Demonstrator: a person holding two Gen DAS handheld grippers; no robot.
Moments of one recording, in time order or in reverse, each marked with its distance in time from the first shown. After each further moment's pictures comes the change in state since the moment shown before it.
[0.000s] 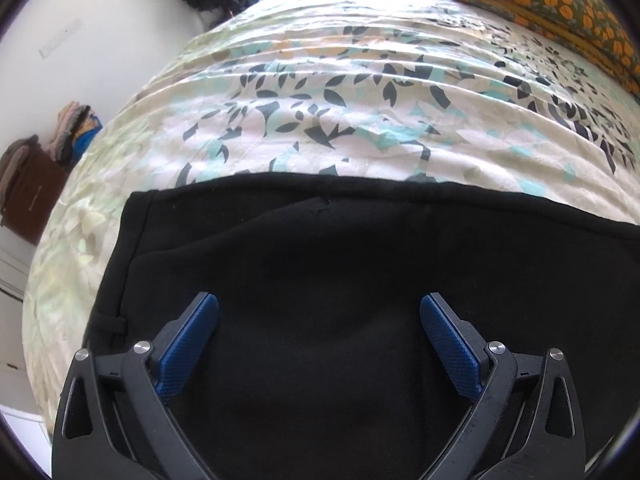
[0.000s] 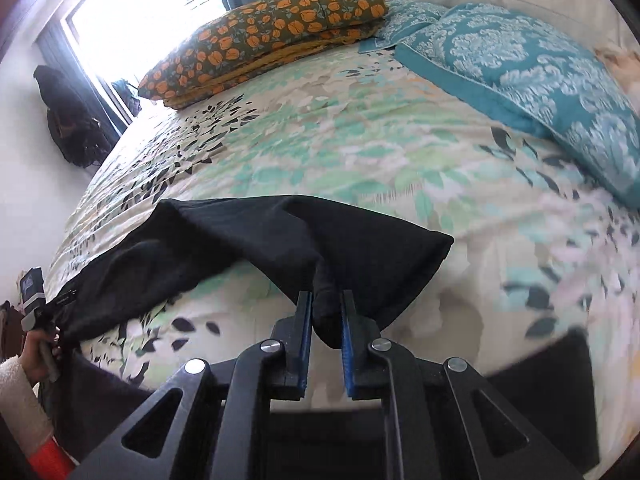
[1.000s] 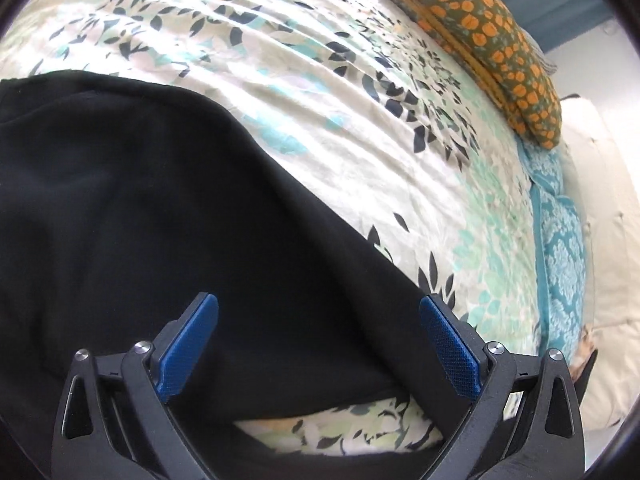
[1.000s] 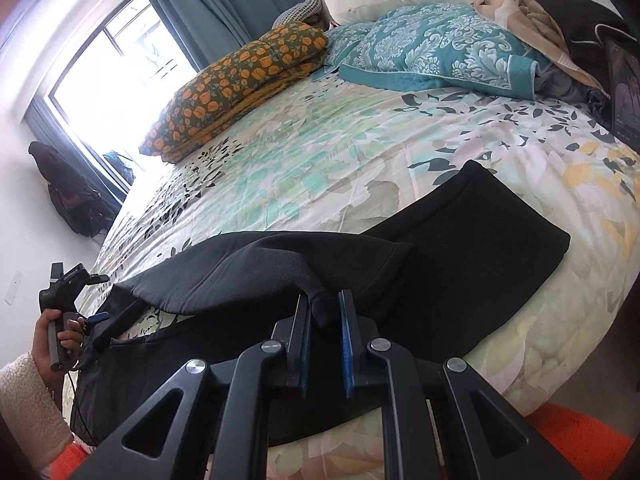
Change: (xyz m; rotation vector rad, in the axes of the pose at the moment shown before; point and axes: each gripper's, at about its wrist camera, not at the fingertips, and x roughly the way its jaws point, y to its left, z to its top) left arm -0.056 -0.083 -0.015 -0.215 0.215 -0.602; right arm -0.086 -0.037 -0.088 0.170 -0.163 0.038
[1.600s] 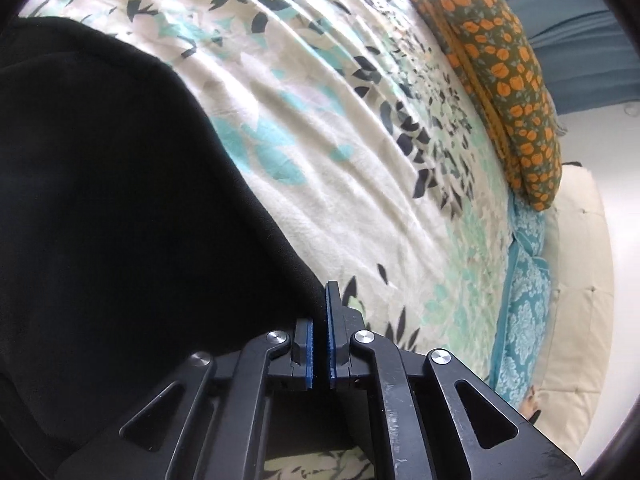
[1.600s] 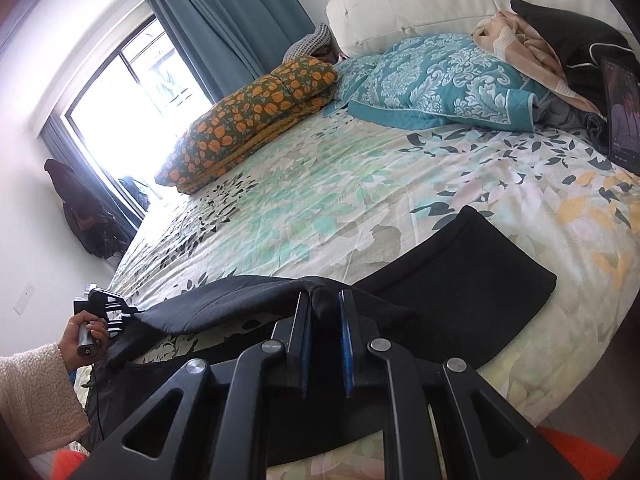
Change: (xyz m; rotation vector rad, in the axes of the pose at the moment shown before) left arm 0.011 0.005 0.030 -0.201 -0.004 -0.142; right arm -0.009 -0.011 0.029 -0.002 -0.067 0.032
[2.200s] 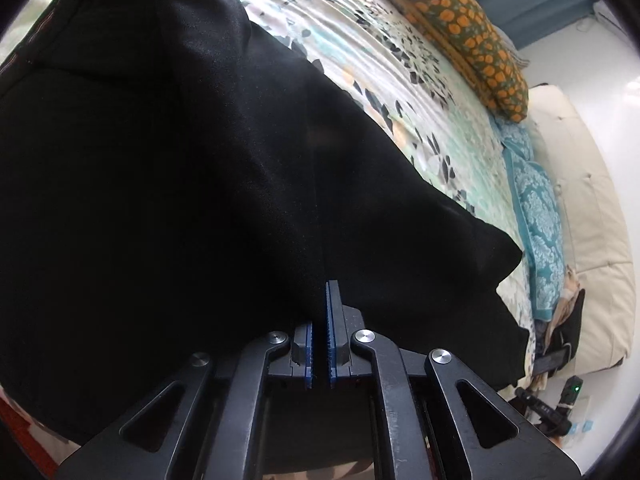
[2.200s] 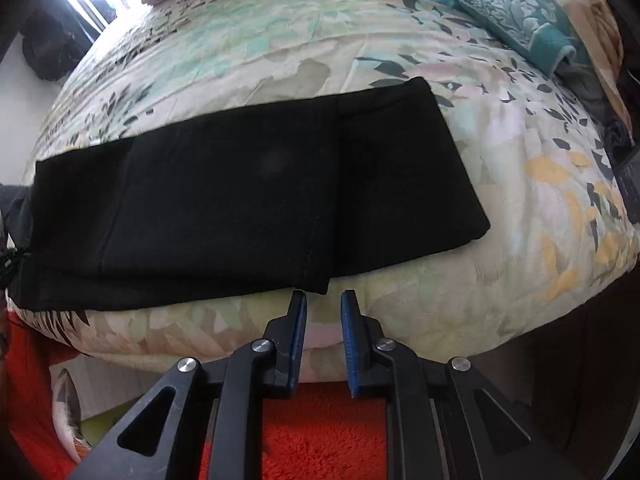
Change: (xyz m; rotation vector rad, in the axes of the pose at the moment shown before) left arm -0.101 0.115 -0.173 0.241 0.002 0.041; right arm 0.015 -0.062 -0.006 -0.178 0.563 -0.168
